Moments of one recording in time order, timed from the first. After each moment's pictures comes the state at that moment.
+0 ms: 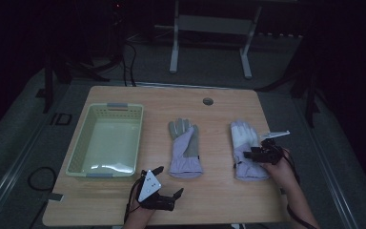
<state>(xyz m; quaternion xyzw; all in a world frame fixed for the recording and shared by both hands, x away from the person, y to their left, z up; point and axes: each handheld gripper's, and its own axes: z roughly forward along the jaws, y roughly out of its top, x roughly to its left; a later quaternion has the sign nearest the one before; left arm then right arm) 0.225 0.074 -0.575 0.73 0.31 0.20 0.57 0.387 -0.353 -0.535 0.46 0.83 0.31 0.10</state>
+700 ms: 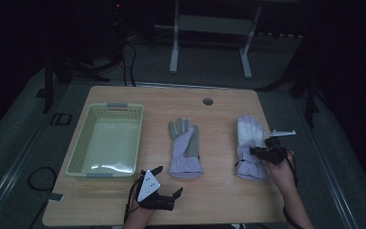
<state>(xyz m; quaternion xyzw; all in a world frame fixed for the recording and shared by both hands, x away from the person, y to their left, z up) 0.225 0.076 -0.575 0.73 0.32 0.21 0.57 0.370 -0.345 -0.509 0.53 0.78 0.31 0.13</state>
